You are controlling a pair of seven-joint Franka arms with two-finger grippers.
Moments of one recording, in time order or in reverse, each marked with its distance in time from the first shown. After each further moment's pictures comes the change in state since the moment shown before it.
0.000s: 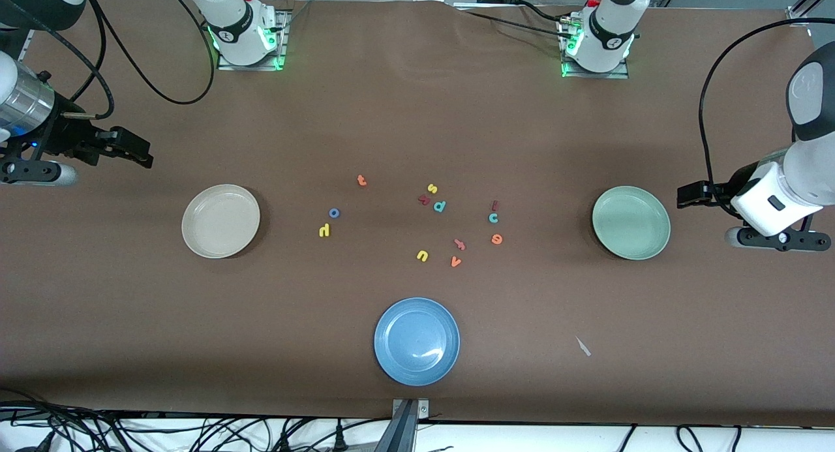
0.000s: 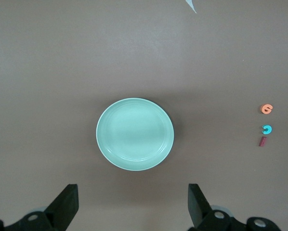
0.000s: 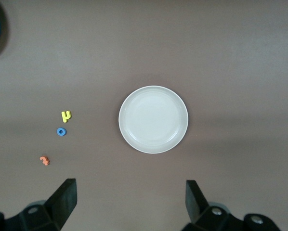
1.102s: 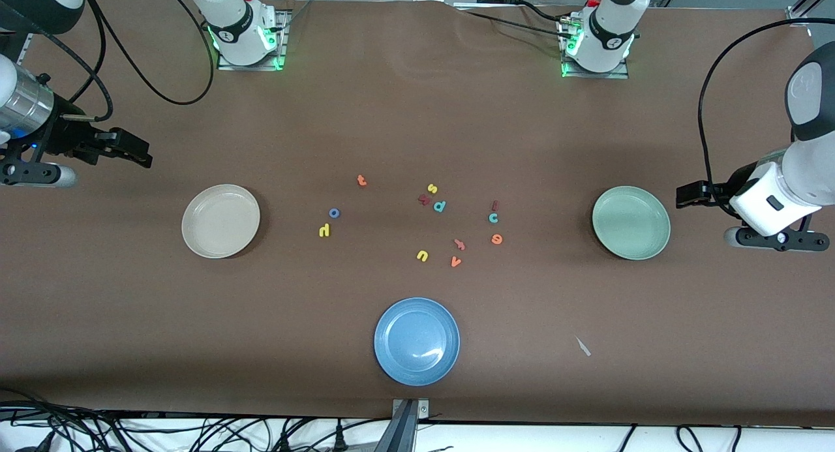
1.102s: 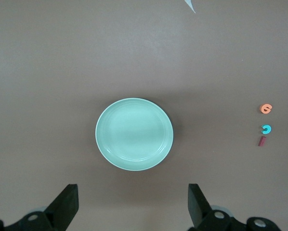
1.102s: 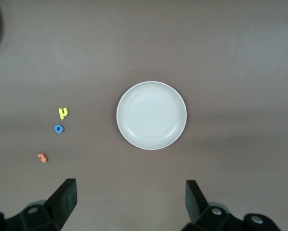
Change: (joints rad) left arm -0.002 0.000 -0.001 0.000 -0.001 0.000 0.000; right arm -0.002 0.002 -0.005 0.000 0.000 -0.021 0.002
